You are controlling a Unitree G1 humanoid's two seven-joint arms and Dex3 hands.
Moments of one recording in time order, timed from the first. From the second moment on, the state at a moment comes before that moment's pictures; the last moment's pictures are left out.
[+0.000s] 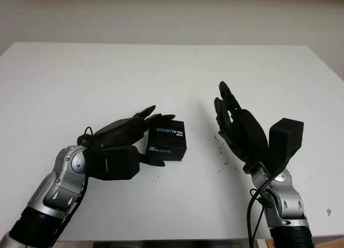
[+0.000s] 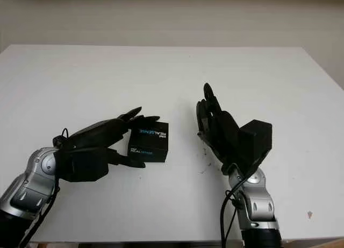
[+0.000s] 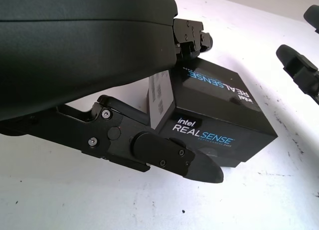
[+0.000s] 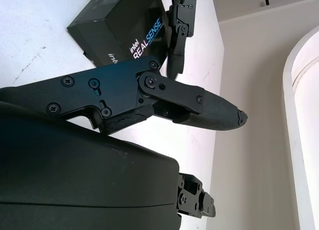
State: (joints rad) left arm -0.30 0.55 -0.22 -0.11 0.43 0.06 -0.54; right arm -0.20 -0.14 -0.05 -0.01 0.20 0.21 0.26
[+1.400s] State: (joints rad) left arm -0.12 0.35 0.04 -0.17 0.06 0.09 -0.39; right arm -0.21 -0.14 -0.05 -0.02 0.20 0.21 0.26
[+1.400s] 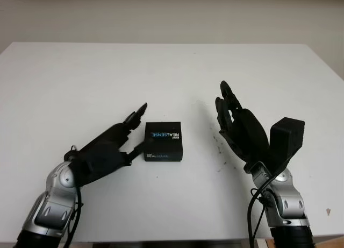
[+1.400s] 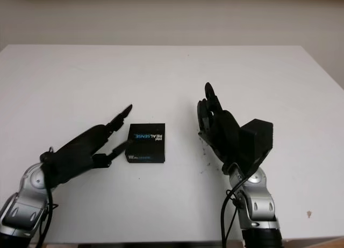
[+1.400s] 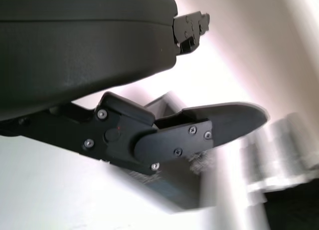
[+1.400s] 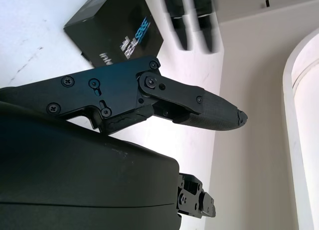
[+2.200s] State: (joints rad) left arm -0.20 0.07 0.27 -0.03 -0.40 -0.02 -0.14; right arm -0.27 -0.09 -0.05 0.03 0.18 0.11 0.18
